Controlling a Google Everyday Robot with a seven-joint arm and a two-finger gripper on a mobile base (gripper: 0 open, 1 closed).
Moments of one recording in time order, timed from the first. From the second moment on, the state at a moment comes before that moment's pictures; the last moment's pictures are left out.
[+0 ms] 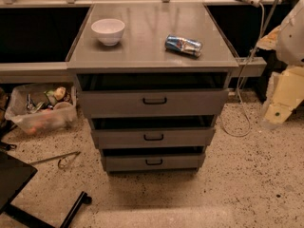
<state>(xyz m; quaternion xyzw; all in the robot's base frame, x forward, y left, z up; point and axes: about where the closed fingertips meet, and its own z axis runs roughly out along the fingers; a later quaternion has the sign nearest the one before) 0.438 -0.217 0.976 -0.60 0.78 -0.03 0.16</state>
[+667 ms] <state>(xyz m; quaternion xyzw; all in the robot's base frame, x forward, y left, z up) 0.438 -0.217 0.946 -0.59 0.79 -0.02 0.16</state>
